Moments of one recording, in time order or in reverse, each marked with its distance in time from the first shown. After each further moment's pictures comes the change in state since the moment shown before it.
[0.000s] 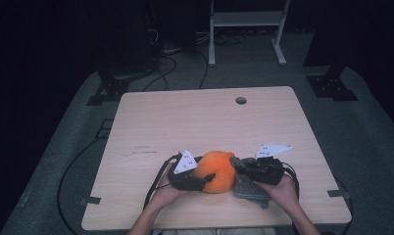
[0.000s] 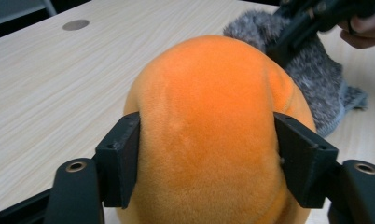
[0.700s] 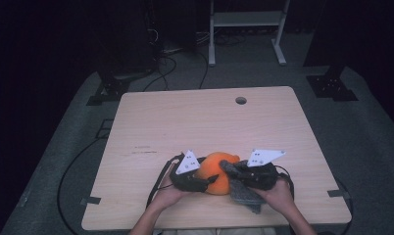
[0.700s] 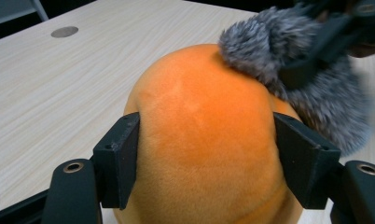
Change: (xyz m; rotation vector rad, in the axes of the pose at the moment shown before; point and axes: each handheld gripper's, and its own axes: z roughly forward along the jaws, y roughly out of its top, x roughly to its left) left arm -0.007 0.006 0.000 -0.004 -0.003 -0.003; right arm 0.030 0.011 0.001 -0.034 0.058 -0.181
